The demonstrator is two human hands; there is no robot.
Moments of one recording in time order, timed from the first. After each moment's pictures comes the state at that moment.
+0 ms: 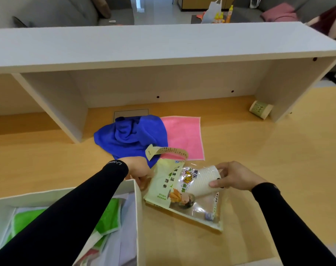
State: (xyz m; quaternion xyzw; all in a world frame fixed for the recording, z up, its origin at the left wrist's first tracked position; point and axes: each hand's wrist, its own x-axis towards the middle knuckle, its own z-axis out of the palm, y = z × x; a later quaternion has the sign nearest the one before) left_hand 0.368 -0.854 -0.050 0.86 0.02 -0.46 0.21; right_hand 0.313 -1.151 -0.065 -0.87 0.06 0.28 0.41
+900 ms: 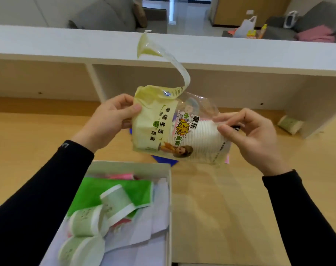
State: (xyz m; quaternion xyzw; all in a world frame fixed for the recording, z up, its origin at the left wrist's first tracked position) left_hand 0.317 -0.740 0.069 0.71 -0.06 -0.03 0.70; right_hand 0.292 -1.036 0.076 -0.79 -0.18 -0.11 0.57
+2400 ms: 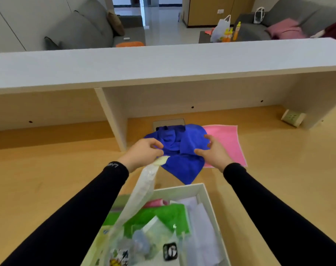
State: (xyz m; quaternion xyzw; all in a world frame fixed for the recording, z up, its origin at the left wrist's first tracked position) left_hand 0.376 -0.714 0.004 0.89 -0.01 -0.18 0.41; right_hand 0.377 -0.938 -0.044 -0.86 0.15 0.07 0.48
